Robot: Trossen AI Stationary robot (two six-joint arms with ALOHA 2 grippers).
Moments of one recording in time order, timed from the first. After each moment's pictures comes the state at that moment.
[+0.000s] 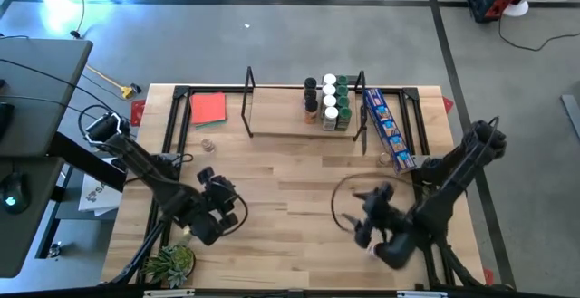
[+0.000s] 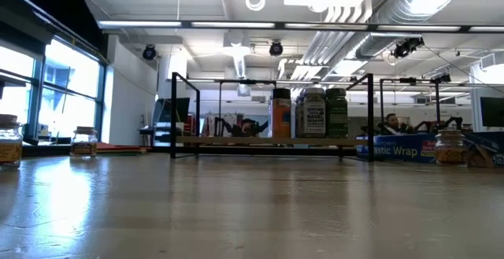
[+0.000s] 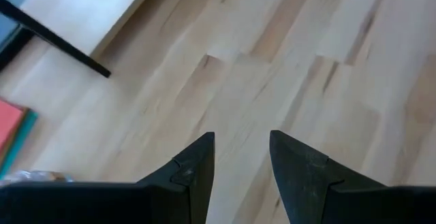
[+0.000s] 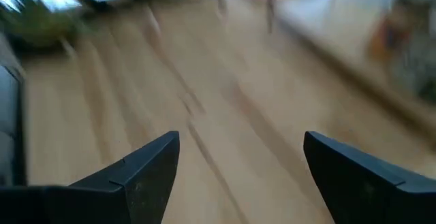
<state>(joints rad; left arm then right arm) -0.72 1.43 1.05 -1.03 -0.76 -1.12 0.87 1.53 1.21 -0.92 0.99 1.24</state>
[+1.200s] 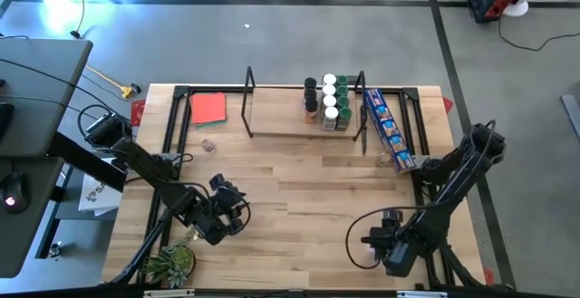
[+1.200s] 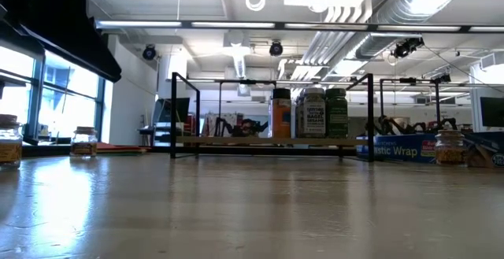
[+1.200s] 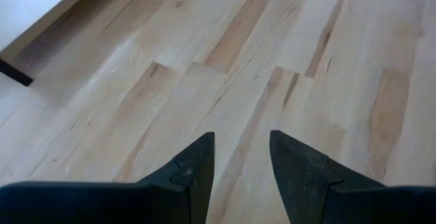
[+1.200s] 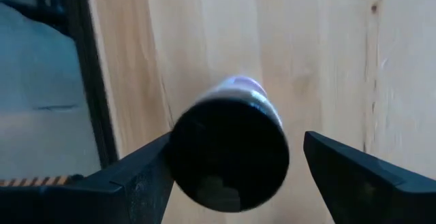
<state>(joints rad) -0.71 1.44 0.83 -0.55 -0.77 -0.99 0.92 1.55 1.08 -0.89 0.07 1.01</state>
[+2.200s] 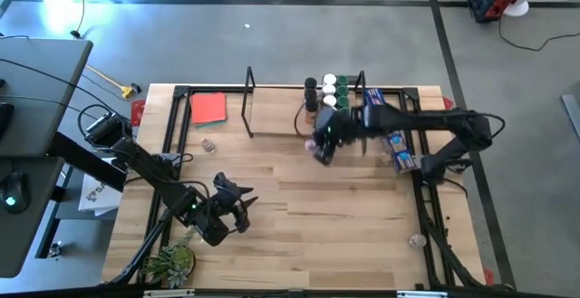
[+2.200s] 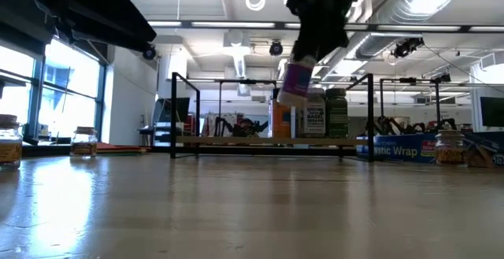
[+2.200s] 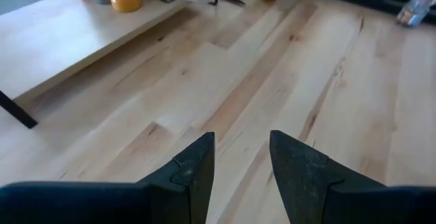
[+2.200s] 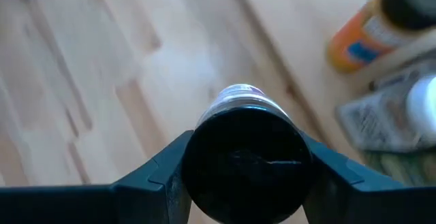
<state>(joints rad) -0.71 1.44 0.83 -0.38 -0.98 -0.99 -0.08 1.57 1.36 -0.85 0.15 0.37</state>
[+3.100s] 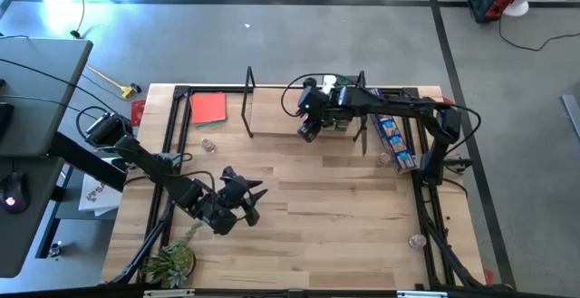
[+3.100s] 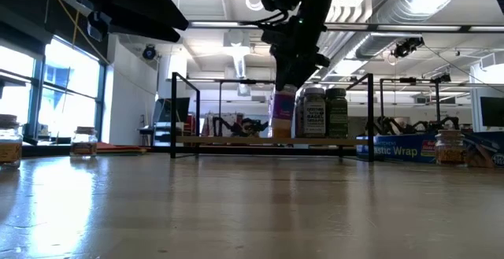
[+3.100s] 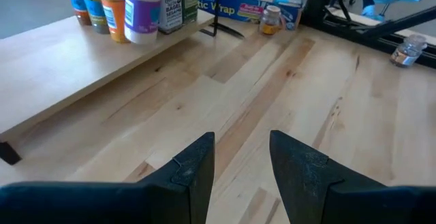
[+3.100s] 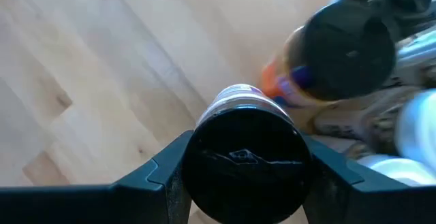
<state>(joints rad) -0.61 1.44 0.83 -0.18 -0.98 -0.83 -0.28 1.82 1.56 -0.89 0.18 0.36</state>
